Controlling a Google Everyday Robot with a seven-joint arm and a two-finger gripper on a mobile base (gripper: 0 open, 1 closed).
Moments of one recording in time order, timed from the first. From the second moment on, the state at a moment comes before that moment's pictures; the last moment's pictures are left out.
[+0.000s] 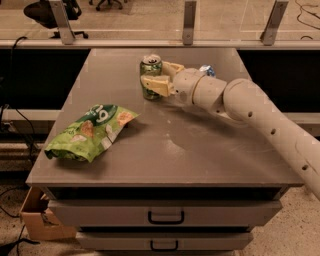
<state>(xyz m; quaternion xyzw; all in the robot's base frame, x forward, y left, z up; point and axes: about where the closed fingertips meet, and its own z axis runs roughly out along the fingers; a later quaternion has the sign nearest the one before) 0.688 0.000 0.898 -0.35 0.62 0.26 0.65</state>
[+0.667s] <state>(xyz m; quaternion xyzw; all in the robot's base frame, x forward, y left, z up) 0.688 0.002 0.898 -0.35 0.62 0.26 0.65</state>
